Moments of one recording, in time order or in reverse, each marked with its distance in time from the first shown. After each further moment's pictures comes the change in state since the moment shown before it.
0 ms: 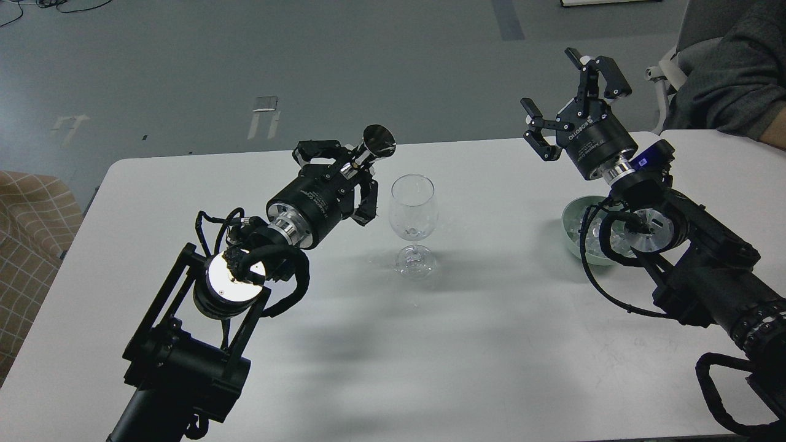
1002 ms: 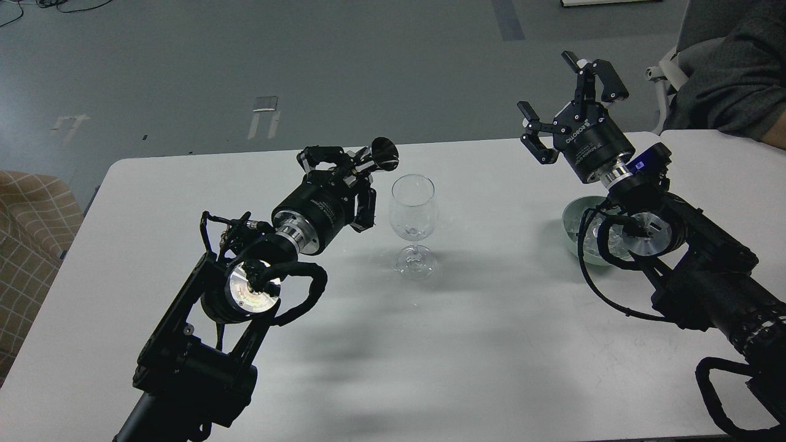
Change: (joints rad) left arm 0.005 0.000 0.048 0.020 0.197 -0.008 -0.027; right arm -0.014 0.001 0.000 0.016 -0.001 0.000 0.001
